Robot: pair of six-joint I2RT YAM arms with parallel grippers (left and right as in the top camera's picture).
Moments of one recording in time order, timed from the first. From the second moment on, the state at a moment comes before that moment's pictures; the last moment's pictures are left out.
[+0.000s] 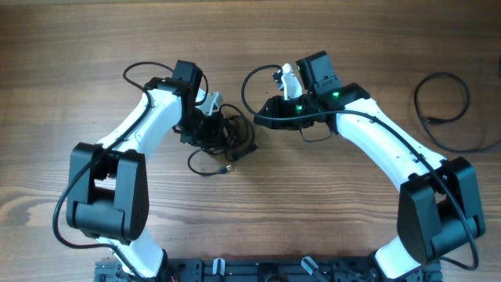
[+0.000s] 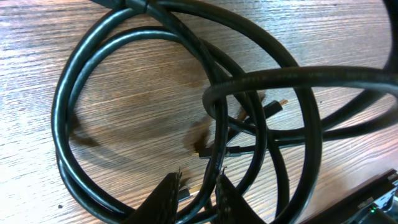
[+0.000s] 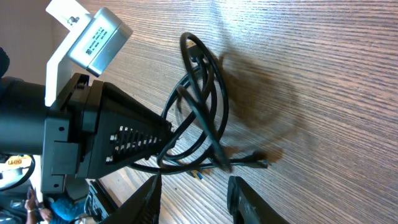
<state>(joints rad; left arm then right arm) -0.22 1.86 1.23 -0.92 0.43 -0.15 0.41 1.76 1.22 -0.53 -0.63 0.40</state>
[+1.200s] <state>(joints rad) -0.22 1.86 1.23 -0.92 0.44 -0.16 0.54 1.82 1.06 -0.26 -0.41 0.48</state>
